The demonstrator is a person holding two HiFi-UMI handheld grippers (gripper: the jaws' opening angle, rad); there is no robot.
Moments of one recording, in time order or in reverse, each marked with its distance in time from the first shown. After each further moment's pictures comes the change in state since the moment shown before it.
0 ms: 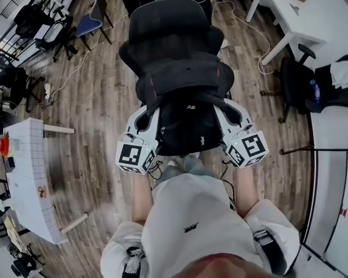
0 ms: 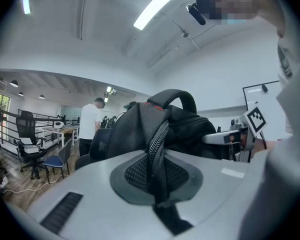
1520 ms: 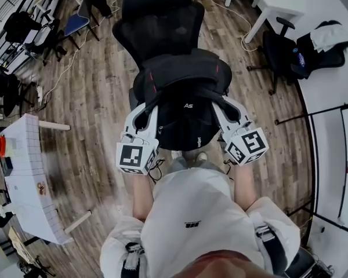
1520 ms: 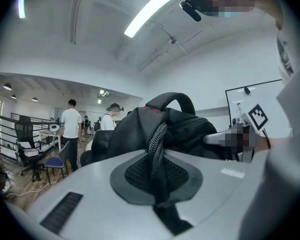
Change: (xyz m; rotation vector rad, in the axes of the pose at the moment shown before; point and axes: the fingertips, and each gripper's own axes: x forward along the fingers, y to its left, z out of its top) left arm -0.161 -0.103 0.000 0.046 0.001 -0.068; right arm -0.164 0.125 -0.014 0.039 -0.012 -0.100
